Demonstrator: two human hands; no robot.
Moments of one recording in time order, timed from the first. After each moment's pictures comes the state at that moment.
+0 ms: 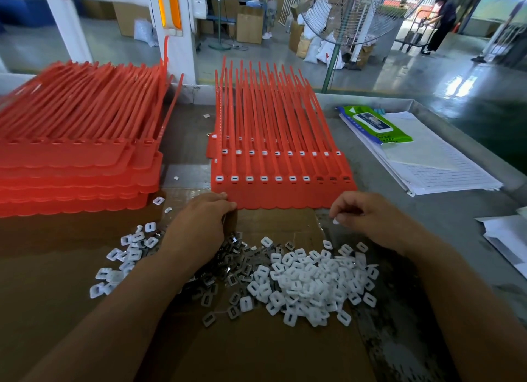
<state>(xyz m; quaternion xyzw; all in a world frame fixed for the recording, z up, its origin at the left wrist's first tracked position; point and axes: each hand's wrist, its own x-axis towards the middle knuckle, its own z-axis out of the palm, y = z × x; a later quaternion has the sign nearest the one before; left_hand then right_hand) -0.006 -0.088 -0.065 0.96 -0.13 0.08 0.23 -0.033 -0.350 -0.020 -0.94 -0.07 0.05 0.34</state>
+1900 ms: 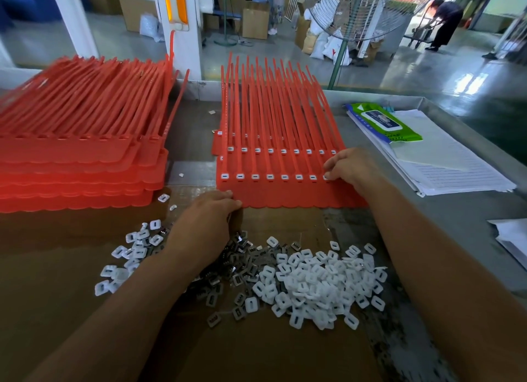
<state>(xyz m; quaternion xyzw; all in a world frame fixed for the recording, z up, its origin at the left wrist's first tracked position) -0.006 -0.090 -0.066 0.96 -0.14 0.09 0.23 0.080 -0.343 -0.028 -0.93 0.15 0.00 0.33</state>
